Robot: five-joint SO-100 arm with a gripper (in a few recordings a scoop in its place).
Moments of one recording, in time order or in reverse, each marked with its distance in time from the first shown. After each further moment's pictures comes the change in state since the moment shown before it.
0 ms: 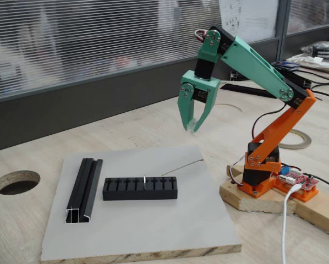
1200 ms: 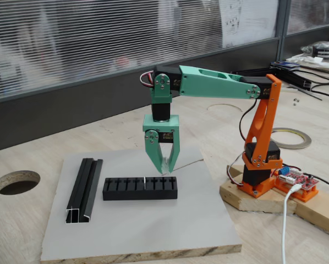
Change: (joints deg) arm -12.0 -26.1 -0.1 -15.0 0.1
